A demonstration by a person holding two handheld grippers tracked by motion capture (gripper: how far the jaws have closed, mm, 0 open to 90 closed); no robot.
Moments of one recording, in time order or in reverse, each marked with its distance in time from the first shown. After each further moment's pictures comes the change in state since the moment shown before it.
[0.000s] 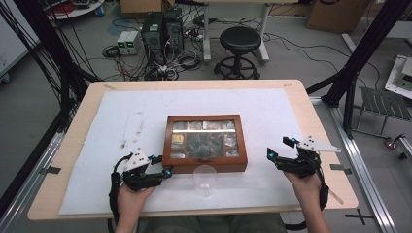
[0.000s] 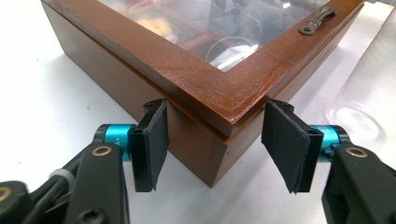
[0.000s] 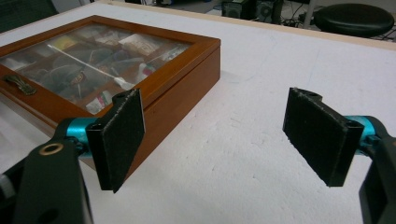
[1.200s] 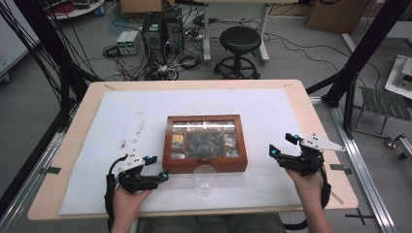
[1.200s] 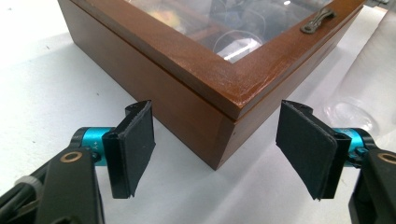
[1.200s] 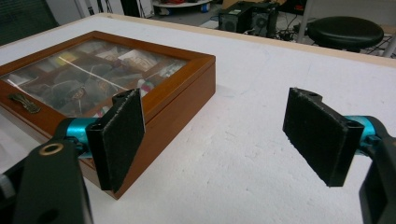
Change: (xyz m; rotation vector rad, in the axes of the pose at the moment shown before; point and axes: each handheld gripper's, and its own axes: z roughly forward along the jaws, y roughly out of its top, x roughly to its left) left arm 0.006 -0.007 -0.006 0.025 -0.006 -0.049; right arm -0.002 0.009 -0.007 -0.038 -0.012 0.005
